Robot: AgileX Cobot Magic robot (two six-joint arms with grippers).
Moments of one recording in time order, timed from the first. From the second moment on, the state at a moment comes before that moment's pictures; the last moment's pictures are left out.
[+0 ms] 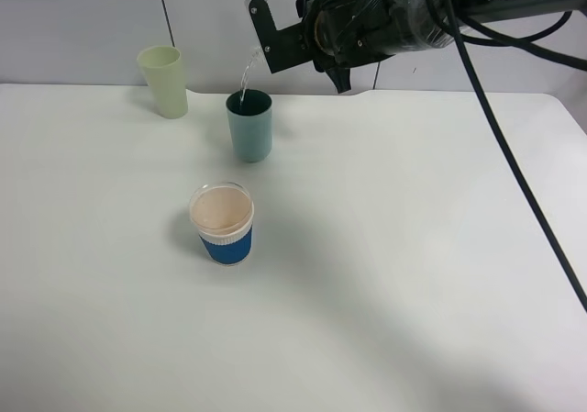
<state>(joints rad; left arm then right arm) 0.02 0.00 -0.50 -0.05 1.06 0.00 0.61 2.12 -1.56 -1.62 0.41 -0.06</state>
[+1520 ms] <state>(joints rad) 0.02 0.00 -0.50 -0.05 1.06 0.00 0.61 2.12 -1.56 -1.65 0.37 -0.17</state>
